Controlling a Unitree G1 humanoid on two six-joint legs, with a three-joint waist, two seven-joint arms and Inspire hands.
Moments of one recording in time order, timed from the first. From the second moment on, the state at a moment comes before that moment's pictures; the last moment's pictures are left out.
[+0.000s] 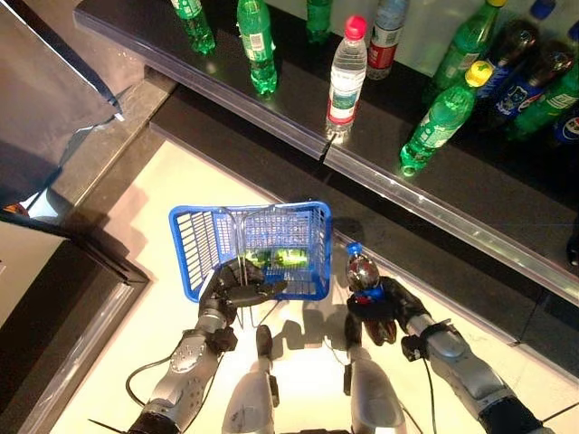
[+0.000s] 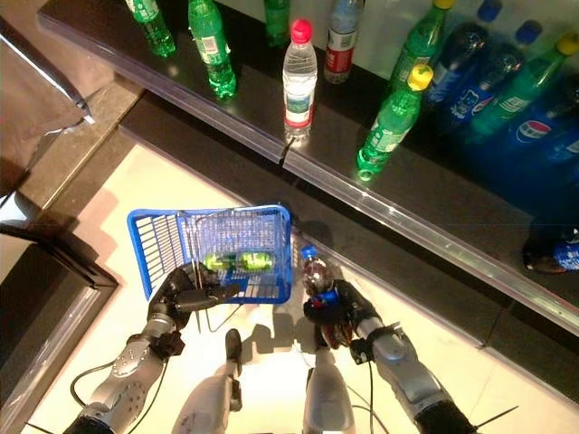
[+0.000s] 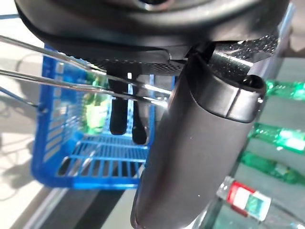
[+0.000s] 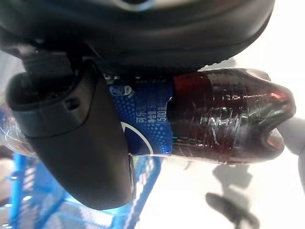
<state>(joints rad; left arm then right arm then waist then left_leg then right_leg) -0.03 0.45 -0.35 0.19 -0.73 -0.14 0.07 -0.12 -0.58 0.37 0.19 0.31 0.19 -0.01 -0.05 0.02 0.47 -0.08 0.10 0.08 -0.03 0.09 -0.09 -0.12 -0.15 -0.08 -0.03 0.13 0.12</state>
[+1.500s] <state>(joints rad) -0.23 0.58 -0.62 0.11 -0.71 -0.05 -0.04 -0.50 -0.43 0.69 0.50 0.63 0.80 0.12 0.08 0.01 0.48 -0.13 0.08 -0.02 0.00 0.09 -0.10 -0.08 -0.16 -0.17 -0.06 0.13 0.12</state>
